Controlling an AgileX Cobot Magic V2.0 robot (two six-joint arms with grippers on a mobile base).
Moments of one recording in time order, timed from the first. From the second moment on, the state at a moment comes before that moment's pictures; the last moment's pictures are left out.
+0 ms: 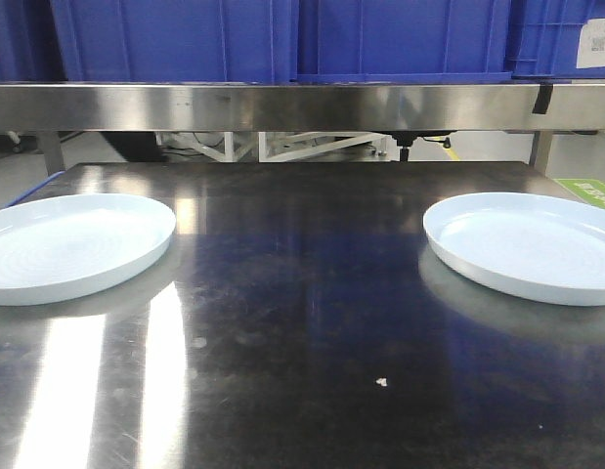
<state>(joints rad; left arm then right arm) -0.10 0.02 -0.17 0.01 -0.01 -0.14 -0.02 -0.01 0.03 0.08 0.06 0.00</state>
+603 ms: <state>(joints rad) -0.10 0.87 -0.96 0.03 0.66 -0.13 -0.02 -0.01 0.03 0.08 0.06 0.00</state>
